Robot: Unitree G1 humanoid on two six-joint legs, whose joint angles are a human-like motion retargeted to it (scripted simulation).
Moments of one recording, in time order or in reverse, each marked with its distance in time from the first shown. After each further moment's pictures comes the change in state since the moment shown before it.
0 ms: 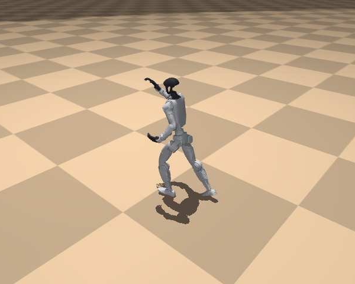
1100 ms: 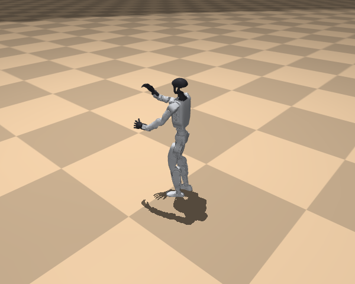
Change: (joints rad) left arm -0.958 -0.008 0.047 0.840 1.127 -0.388 0.603; right arm 0.023 0.471 0.142 0.291 0.113 -0.138 -0.054; waist -0.246 0.099 0.059; left_leg 0.538 0.056 0.031 -0.442 0.080 -0.104; right_leg -0.285 0.114 -0.116 0.143 -0.085 -0.095
